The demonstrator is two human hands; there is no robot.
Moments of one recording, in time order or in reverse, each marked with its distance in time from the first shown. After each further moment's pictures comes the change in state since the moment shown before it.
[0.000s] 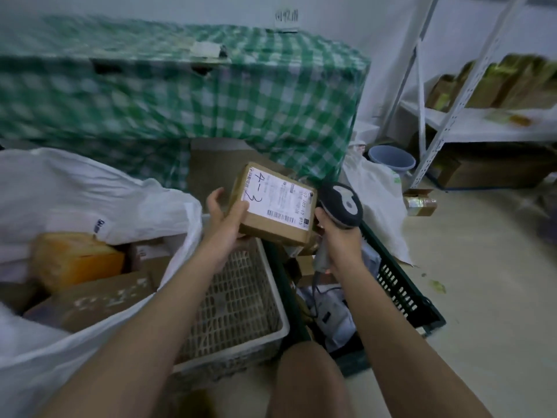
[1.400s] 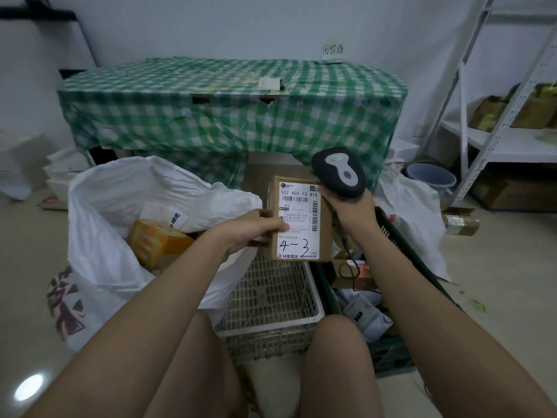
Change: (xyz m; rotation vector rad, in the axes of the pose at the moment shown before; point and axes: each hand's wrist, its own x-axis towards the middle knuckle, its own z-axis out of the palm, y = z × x) left_hand -0.076 0.056 -0.072 0.335 -0.293 -0.219; right_hand -0.087 -0.073 0.038 -0.224 -0.327 -0.295
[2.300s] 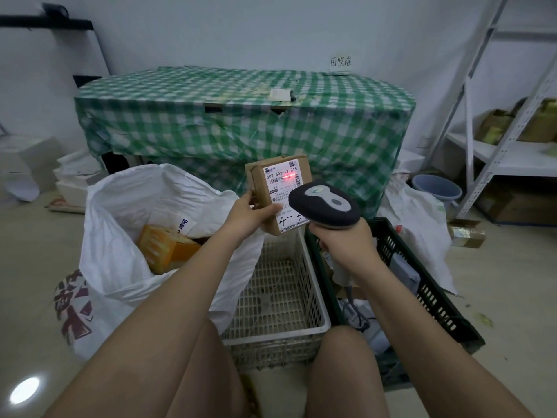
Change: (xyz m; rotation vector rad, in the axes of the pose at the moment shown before) left_hand 0.022 -0.001 -0.032 -0.064 0.365 0.338; right_hand -0.060 -0.026 0.024 -0.207 -0.131 0.080
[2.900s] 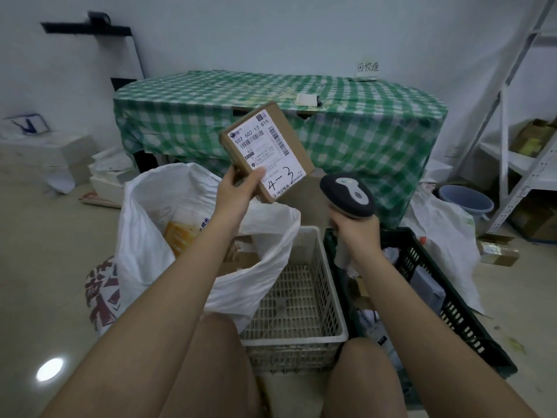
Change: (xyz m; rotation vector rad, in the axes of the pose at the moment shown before) left_hand -0.007 0.031 -0.049 -0.329 0.274 0.108; right_hand 0.045 0.007 0.031 0.228 0.156 0.093
